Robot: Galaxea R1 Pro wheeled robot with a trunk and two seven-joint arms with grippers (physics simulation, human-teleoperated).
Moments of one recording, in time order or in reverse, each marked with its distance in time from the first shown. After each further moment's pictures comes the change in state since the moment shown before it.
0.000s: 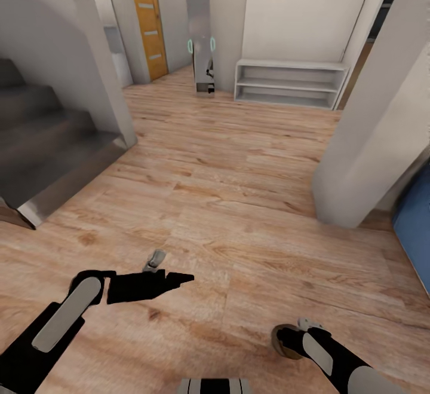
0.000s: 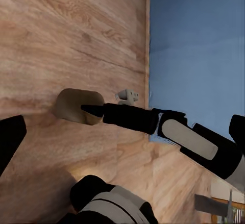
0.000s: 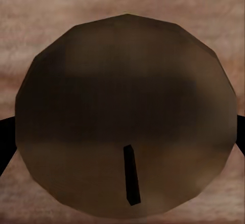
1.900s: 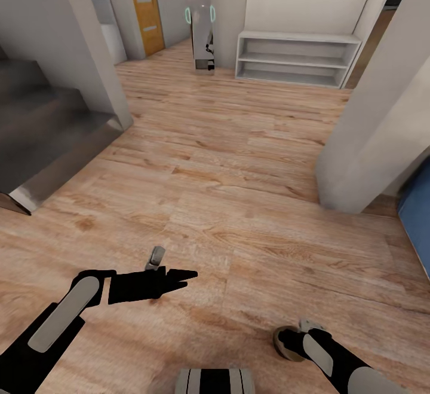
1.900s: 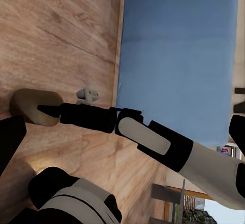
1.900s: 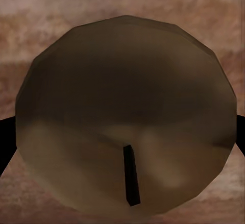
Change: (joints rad) left arm 0.003 0.002 -0.012 -0.028 0.136 0.006 -0.021; right arm 0.000 0.001 -0.002 0.011 -0.001 0.000 -0.015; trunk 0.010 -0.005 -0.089
